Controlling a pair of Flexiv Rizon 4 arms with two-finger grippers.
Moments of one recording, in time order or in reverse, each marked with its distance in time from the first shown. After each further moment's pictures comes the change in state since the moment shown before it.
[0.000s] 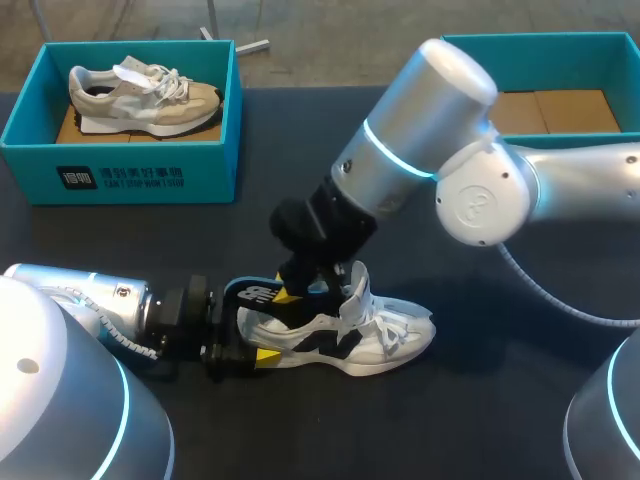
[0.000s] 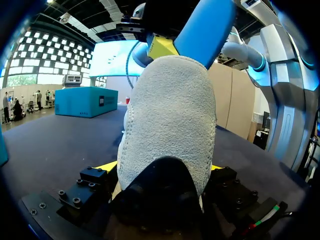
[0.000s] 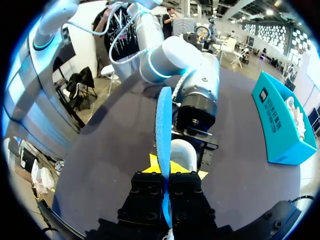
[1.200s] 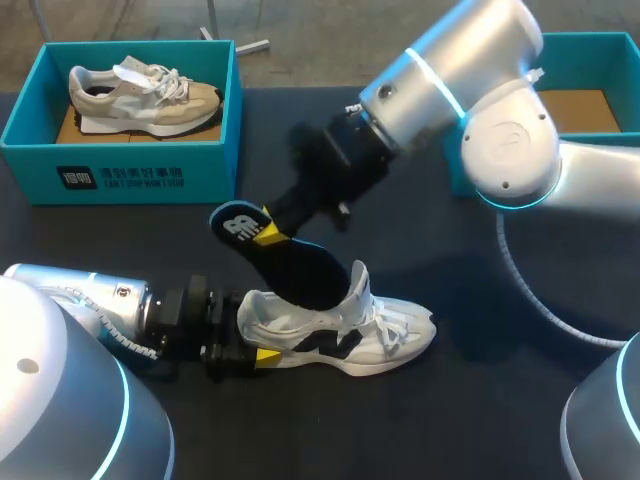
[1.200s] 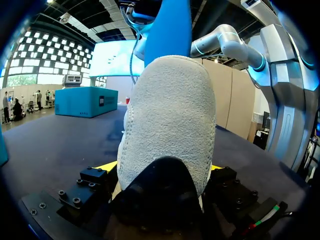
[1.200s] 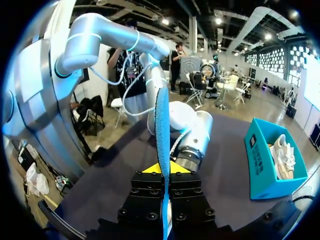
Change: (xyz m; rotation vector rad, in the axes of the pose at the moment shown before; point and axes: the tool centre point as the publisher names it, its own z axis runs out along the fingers) left arm 0.000 0.000 0.000 0.000 0.000 0.000; right arm -0.012 0.081 -0.084 -0.341 0.042 -0.073
